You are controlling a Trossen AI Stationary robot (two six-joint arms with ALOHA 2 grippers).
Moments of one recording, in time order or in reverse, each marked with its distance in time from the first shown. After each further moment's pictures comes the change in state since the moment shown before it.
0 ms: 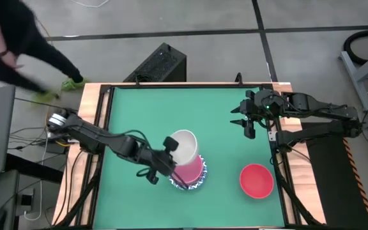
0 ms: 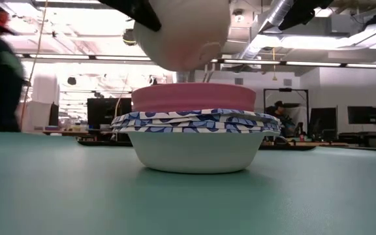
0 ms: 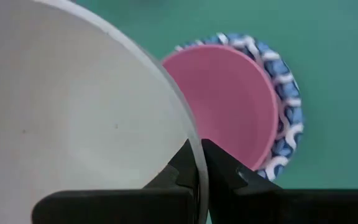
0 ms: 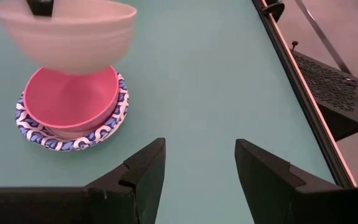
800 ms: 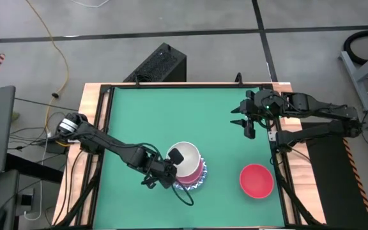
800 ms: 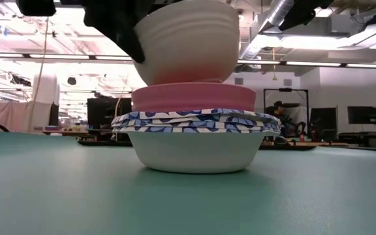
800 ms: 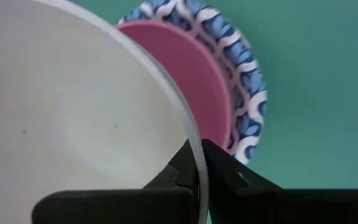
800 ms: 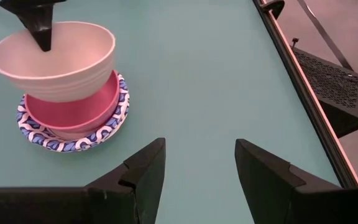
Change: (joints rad) left arm -0.038 0.147 0.059 -0.107 0.034 0.177; right arm 0.000 0.000 0.000 -0.003 0.000 0.019
